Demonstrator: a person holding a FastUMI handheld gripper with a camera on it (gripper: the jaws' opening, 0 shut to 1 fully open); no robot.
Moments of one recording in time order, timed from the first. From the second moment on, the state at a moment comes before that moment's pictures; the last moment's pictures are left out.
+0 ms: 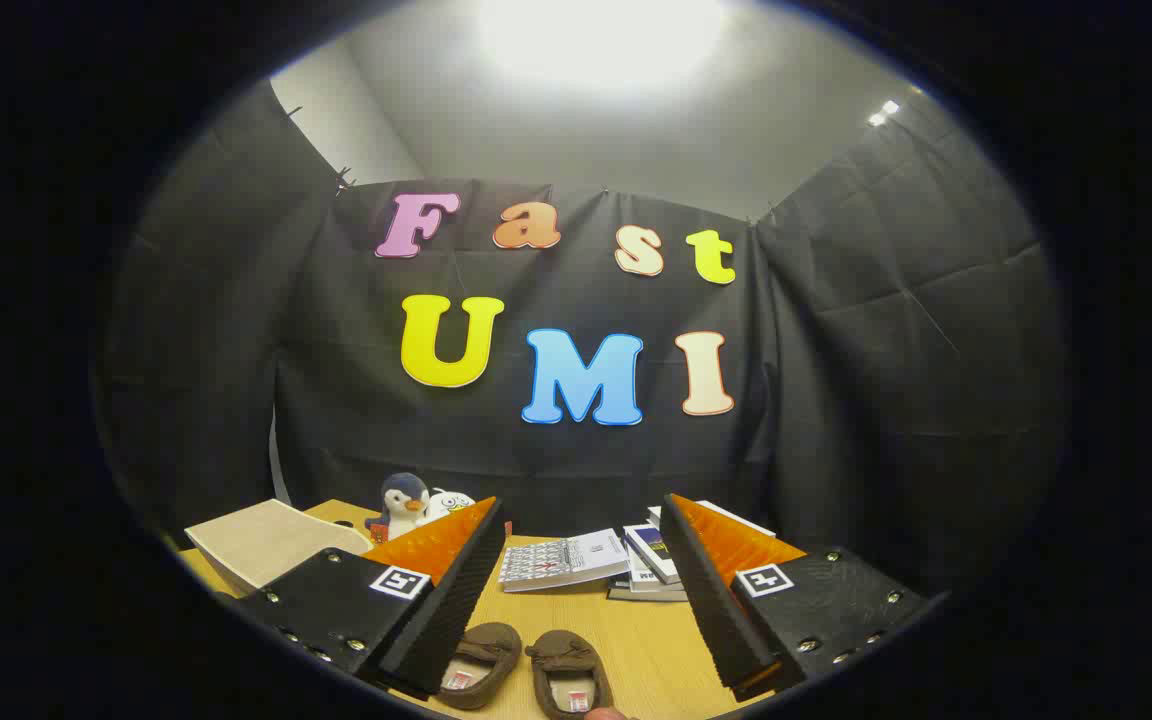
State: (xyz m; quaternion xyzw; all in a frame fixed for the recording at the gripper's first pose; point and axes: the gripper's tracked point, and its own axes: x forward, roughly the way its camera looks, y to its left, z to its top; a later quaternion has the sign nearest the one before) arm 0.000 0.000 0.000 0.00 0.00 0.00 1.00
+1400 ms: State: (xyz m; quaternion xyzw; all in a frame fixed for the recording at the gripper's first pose) arm 0.014 0.081 -0.041 0.10 0.05 0.09 0.99
